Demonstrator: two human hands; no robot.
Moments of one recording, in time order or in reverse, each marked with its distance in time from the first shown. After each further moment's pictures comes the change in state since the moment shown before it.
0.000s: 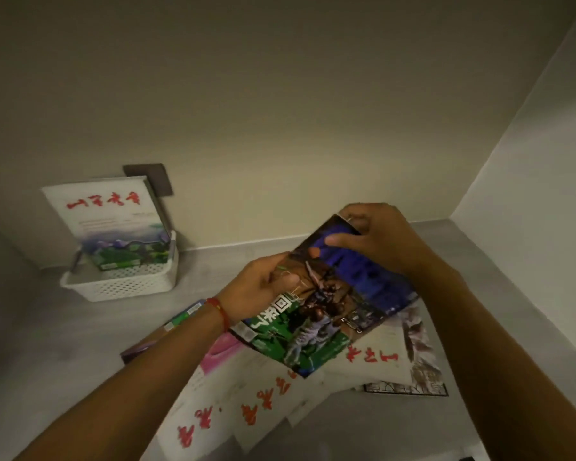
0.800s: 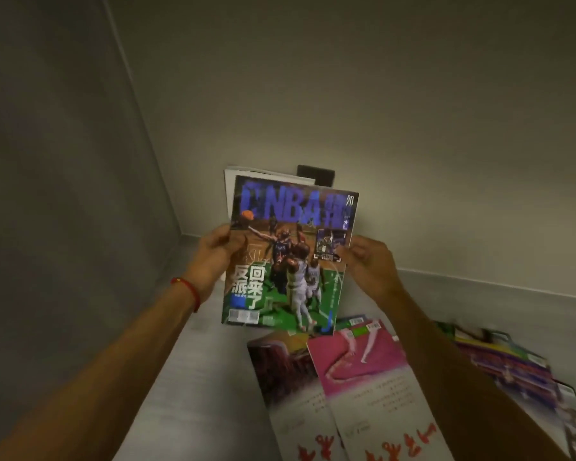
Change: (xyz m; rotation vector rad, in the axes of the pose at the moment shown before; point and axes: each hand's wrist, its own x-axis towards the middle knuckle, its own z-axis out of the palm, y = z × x) left_hand -0.150 -0.130 -0.279 -0.358 0.795 -0.342; right_hand 0.140 -0.109 0.283 0.315 0.025 0.209
